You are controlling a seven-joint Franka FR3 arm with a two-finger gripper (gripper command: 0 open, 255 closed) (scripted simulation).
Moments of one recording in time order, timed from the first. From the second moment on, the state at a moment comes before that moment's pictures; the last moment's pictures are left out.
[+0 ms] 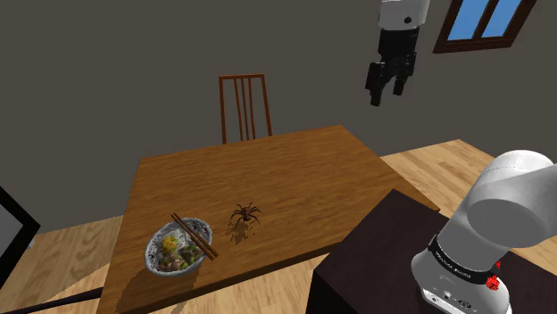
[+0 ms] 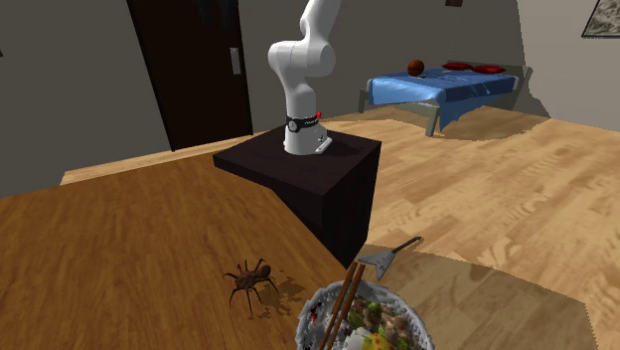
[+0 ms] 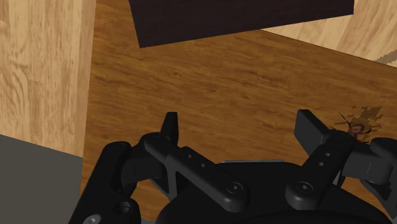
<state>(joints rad) -0.01 -0.75 -0.02 -2.34 -0.09 1.52 0.11</state>
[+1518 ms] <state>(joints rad) 0.09 -0.39 0.26 -2.66 -0.15 2.40 0.34</state>
